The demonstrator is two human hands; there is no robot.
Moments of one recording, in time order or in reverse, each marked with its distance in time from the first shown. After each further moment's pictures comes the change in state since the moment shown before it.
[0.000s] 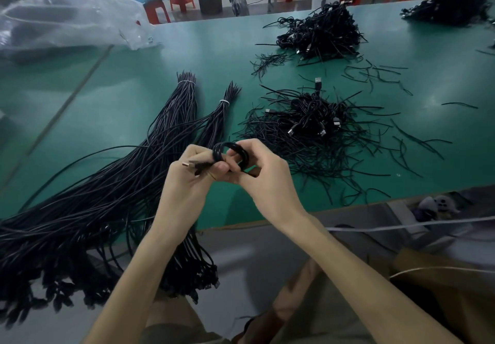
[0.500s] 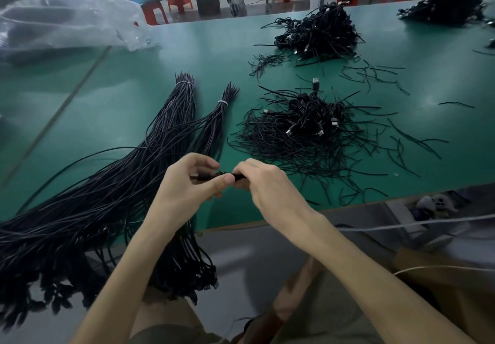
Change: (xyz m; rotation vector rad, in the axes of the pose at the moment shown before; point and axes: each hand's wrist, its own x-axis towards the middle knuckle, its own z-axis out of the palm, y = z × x) left_hand 0.007 -0.016 -0.014 0.159 -0.008 -0.200; right_hand -0.003 0.009 -0.014 -0.621 -0.244 -0.149
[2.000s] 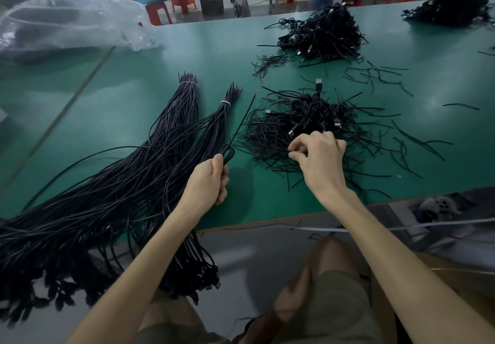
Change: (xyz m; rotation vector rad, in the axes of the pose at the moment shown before) left_hand 0.027 -0.016 0.033 0.030 -0.034 -0.212; right_hand 0.018 0.088 -0.031 -0.232 0.376 0.338
